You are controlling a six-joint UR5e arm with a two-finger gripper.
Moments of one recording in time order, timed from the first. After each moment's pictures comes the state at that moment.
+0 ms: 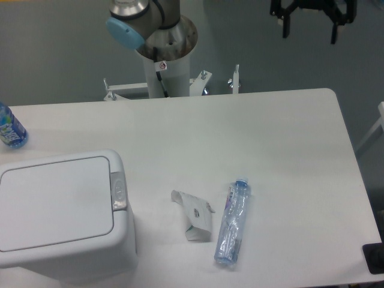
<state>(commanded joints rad) 2.93 -1.47 -1.49 -1.41 1.38 1.40</state>
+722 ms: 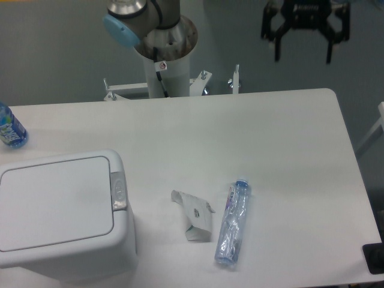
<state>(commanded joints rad) 2.70 -1.60 -1.50 -1.22 1.34 0.76</state>
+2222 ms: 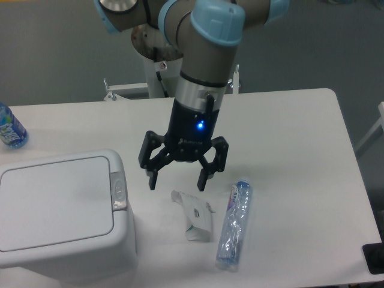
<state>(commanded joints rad) 2.38 -1.82 -1.49 -0.91 1.12 0.09</state>
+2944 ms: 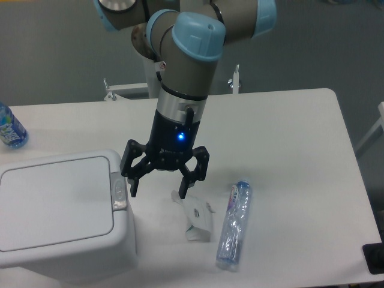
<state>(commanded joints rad) 2.35 -1.82 -1.50 -0.91 1.12 0.09</state>
